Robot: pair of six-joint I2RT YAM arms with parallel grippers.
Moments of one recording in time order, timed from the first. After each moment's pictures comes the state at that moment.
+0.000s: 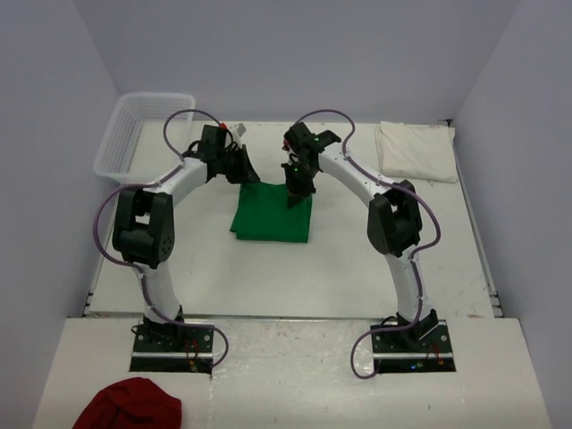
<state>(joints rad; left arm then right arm) -0.23 1.94 1.41 -0.32 0.46 -0.42 0.59 2.23 2.04 -1.07 -0.25 0.45</state>
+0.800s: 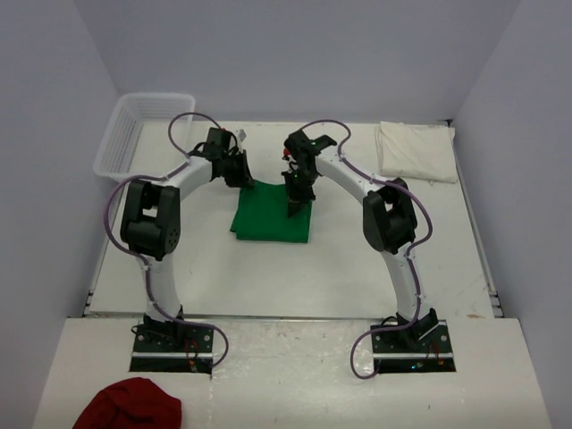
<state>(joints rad) -0.24 2.00 1.45 -0.37 0.34 -0.38 0.58 2.29 2.04 -1.10 -0.31 0.44</state>
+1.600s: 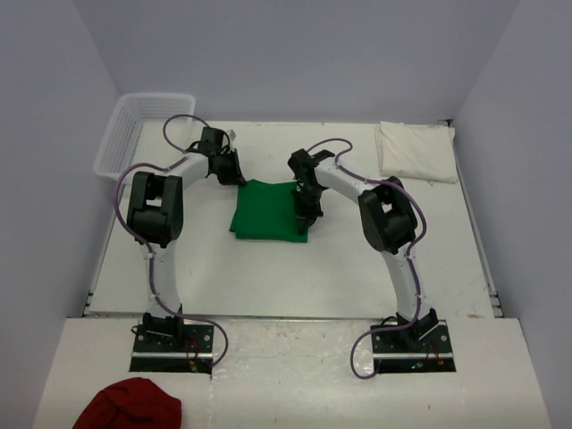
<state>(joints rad) -0.17 2.16 1.56 -0.37 0.30 -0.38 0.58 2.29 1.84 -1.09 -0.23 0.52</state>
